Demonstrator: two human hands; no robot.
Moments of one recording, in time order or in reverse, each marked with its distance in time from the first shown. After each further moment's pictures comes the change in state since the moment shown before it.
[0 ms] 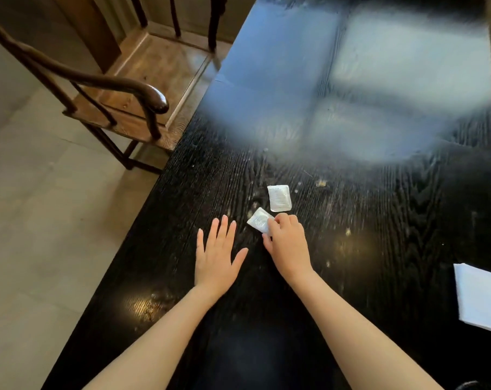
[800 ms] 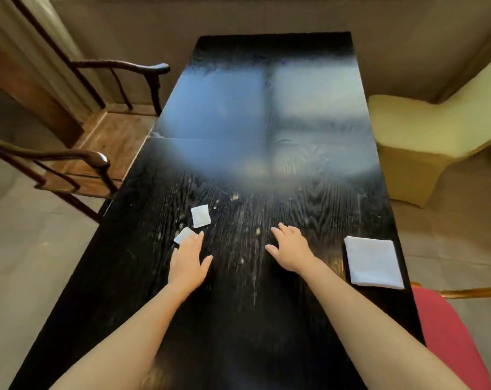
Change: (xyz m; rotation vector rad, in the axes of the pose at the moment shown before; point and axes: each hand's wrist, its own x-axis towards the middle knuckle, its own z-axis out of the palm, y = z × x) left_hand -0.005 0.123 -0.041 -0.081 -0.032 -0.011; right_hand -0.071 0.175 -0.105 0.172 -0.498 0.247
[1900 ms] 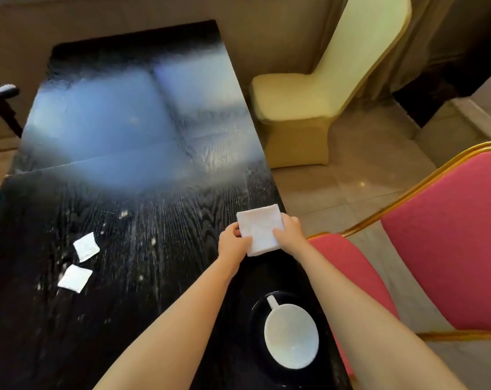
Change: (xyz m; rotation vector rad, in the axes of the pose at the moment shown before) left_hand -0.033 0.311 0.070 -0.908 -0.355 -0.100; right_hand -0.092 0.194 -0.011 0.820 0.361 0.504
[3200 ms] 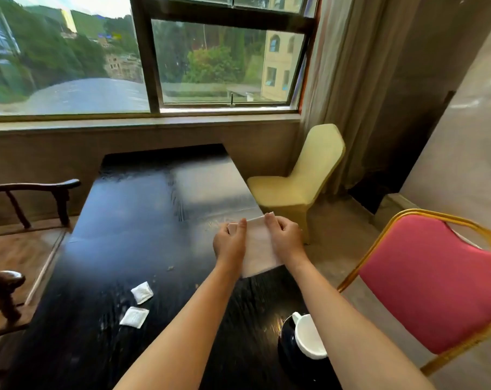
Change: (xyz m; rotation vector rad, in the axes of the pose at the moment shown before) left_hand -0.178 0.101 -0.163 -0.276 0.132 0.500; right_hand -0.224 -0.185 -0.004 0.414 0.437 -0.475
